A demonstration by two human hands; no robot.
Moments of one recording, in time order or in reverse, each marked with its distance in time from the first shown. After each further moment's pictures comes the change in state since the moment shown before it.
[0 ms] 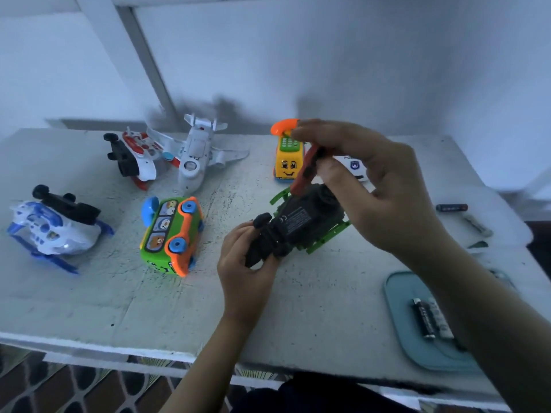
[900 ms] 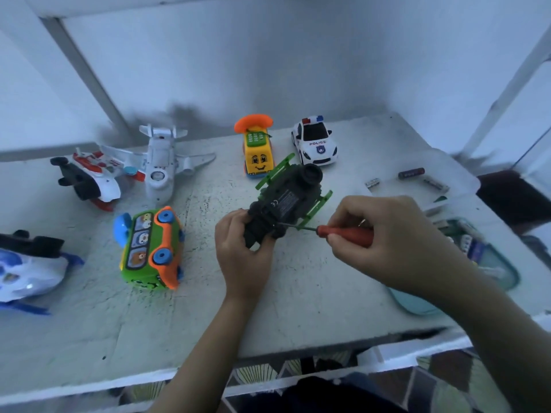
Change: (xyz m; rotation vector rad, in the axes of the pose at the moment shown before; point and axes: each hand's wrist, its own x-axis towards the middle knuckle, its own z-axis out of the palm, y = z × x) left_hand 0.013 -0.014 0.012 0.095 -0.090 0.093; right_hand -0.078 -0.016 -0.007 -0.491 -0.169 0.418
